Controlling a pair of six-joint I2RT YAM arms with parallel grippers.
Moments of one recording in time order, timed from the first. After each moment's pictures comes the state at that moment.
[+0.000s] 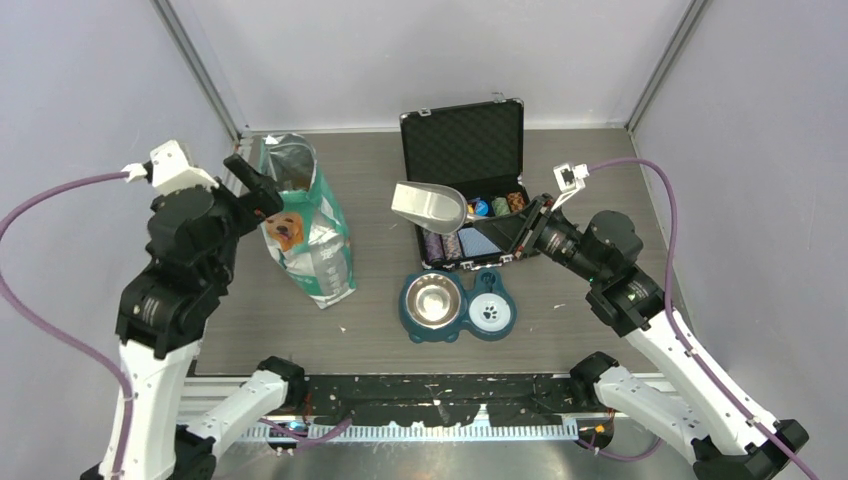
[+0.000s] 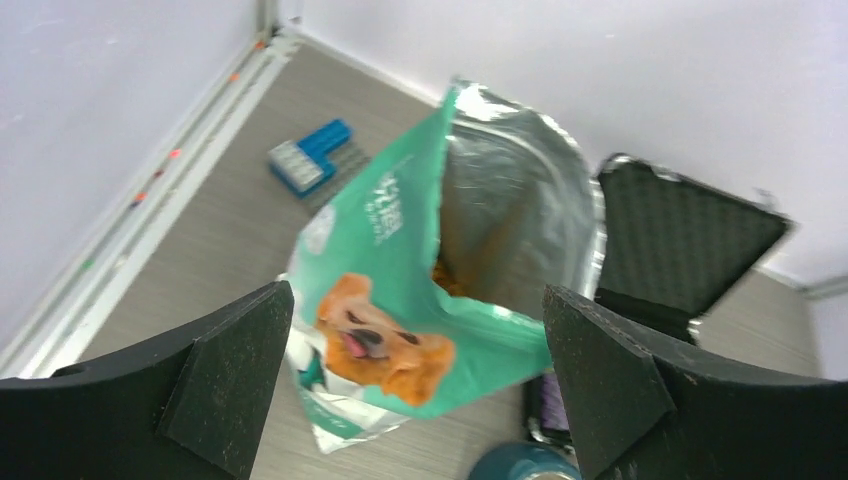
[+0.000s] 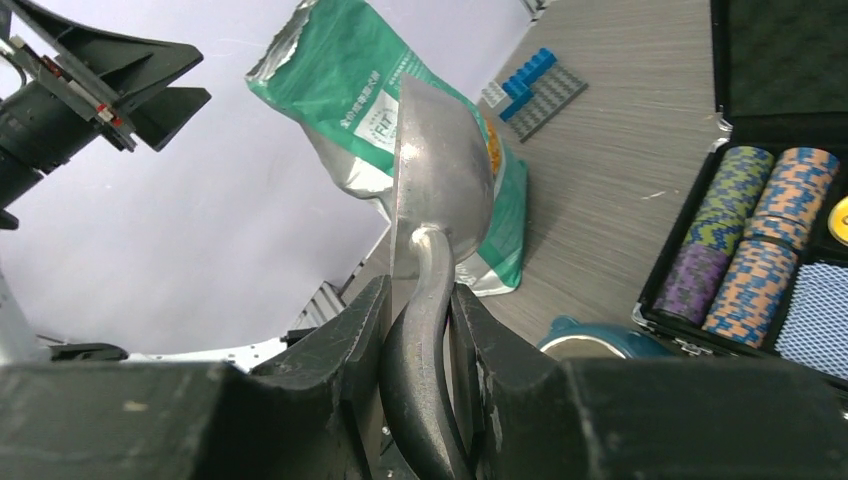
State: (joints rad) left arm -0.40 0.84 1.51 -0.89 -0.56 -0.50; right arm 0.54 0.77 0.85 -0.06 -0.34 0.72
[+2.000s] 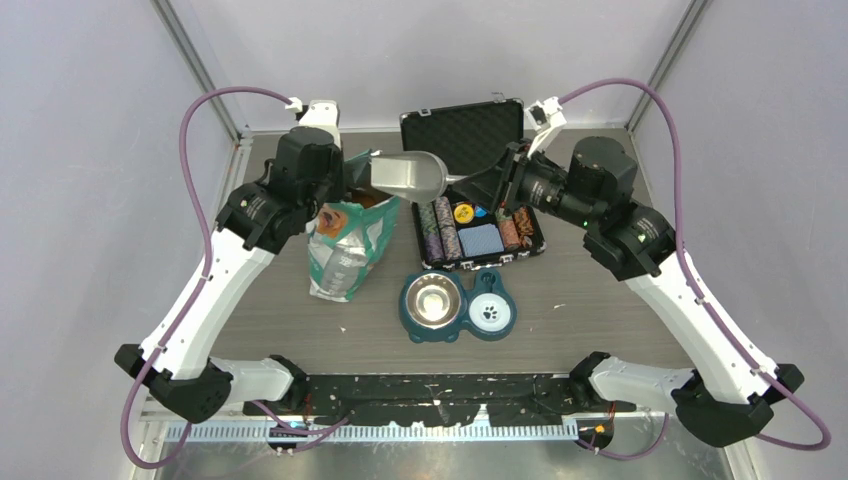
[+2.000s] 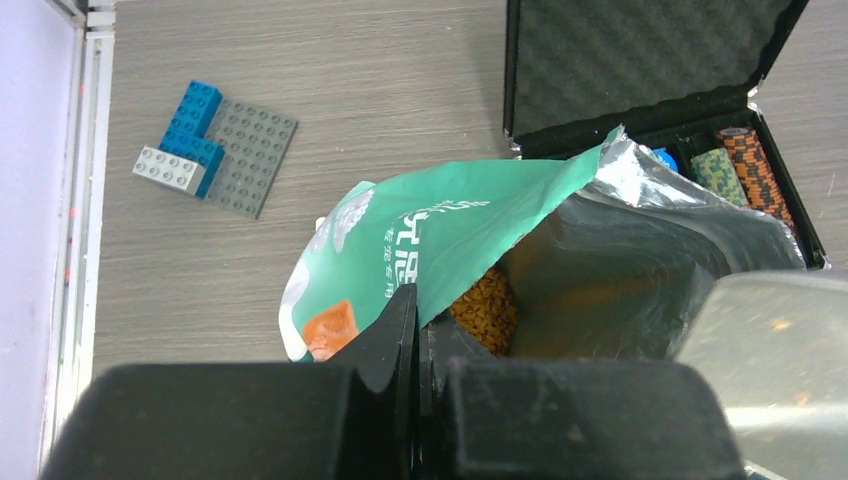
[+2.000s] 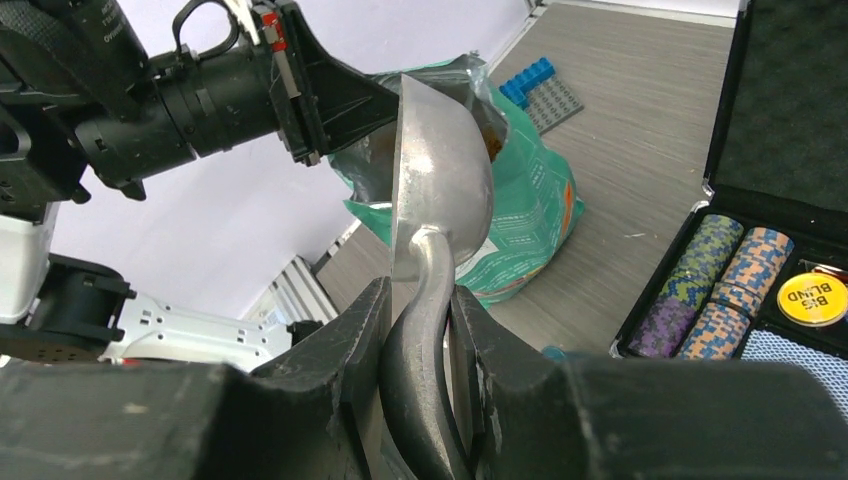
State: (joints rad) left arm -0.59 1.26 1.63 -0.88 -0.44 -0.27; right arm 0.62 1.09 1.44 -0.43 -0.30 0.52
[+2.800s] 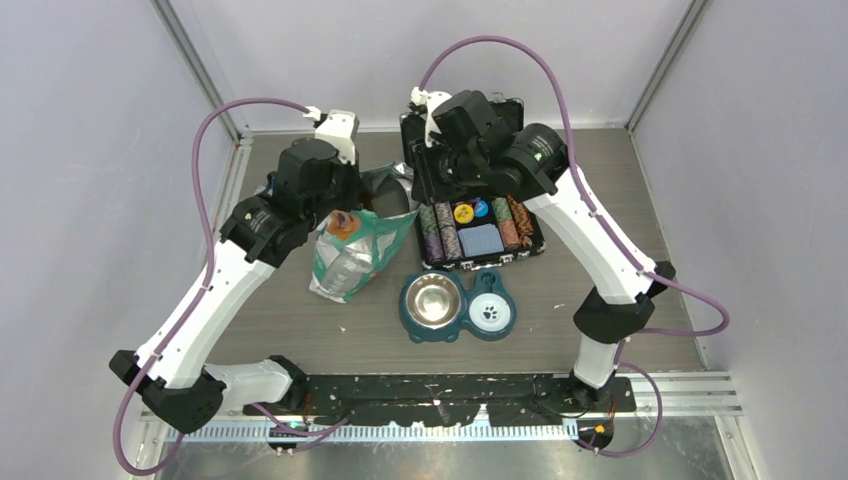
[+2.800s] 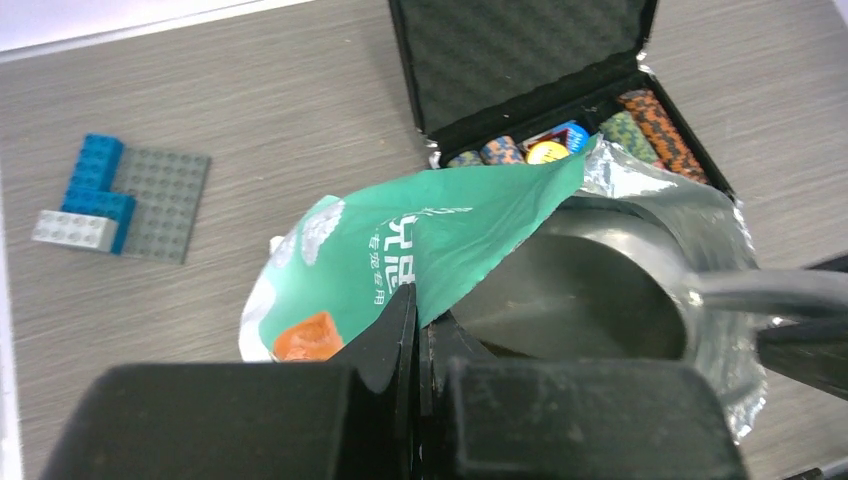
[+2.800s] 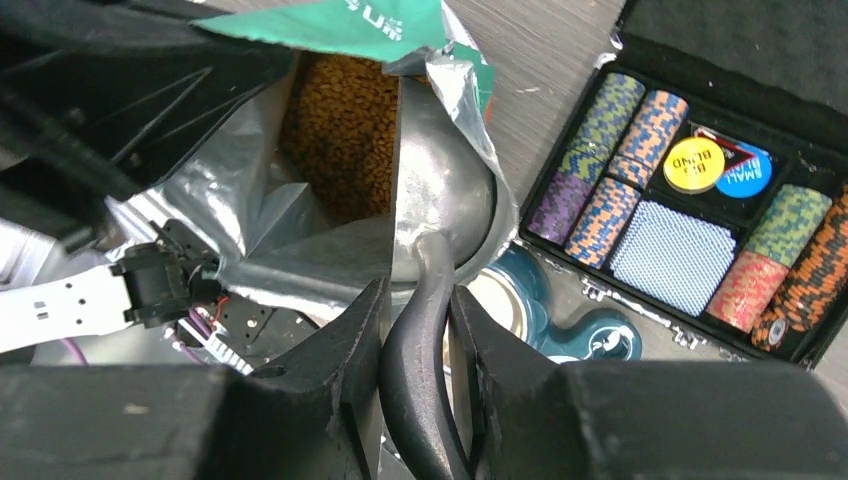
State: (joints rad) left arm -0.62 1.20 1.53 -0.75 -0.29 -0.19; right arm 0.86 1.79 2.38 -1.25 0.03 0.32
